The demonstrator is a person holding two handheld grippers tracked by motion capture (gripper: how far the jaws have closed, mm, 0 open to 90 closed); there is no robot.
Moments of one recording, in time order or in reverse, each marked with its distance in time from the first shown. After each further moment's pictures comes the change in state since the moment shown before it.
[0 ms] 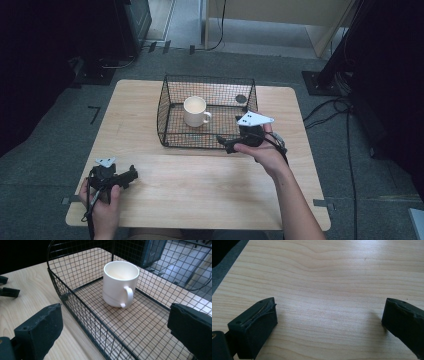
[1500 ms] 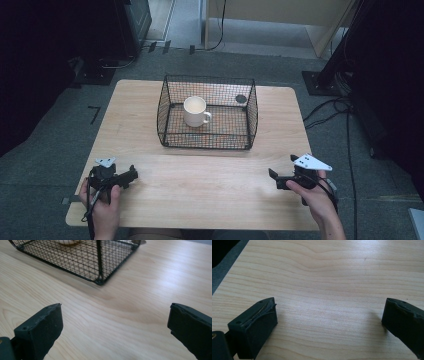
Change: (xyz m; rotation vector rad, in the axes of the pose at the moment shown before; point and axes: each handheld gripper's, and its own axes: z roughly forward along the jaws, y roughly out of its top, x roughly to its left) left arm 0.000 0.000 0.000 0.000 0.001 -0.001; right arm -0.030 -0.139 -0.125 0.084 -0.246 0.185
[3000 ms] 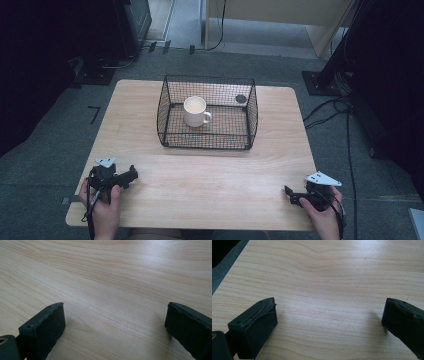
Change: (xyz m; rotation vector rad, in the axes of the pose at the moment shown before) left arm 0.000 0.000 0.000 0.000 0.000 0.001; right arm -0.027 -0.066 -0.018 0.197 -0.138 0.084
